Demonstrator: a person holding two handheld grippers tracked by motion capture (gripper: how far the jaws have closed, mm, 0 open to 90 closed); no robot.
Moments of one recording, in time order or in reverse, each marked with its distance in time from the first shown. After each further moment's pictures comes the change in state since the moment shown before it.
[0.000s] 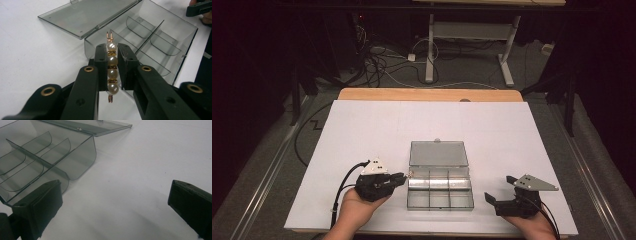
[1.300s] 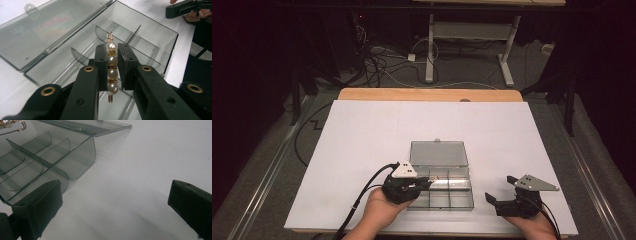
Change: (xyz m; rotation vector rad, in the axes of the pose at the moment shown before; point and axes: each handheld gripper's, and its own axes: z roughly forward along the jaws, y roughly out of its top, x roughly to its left) left arm -0.039 0.025 0.045 0.044 -0.080 0.087; right arm -0.001 0.000 -0.001 -0.001 -0.001 -0.003
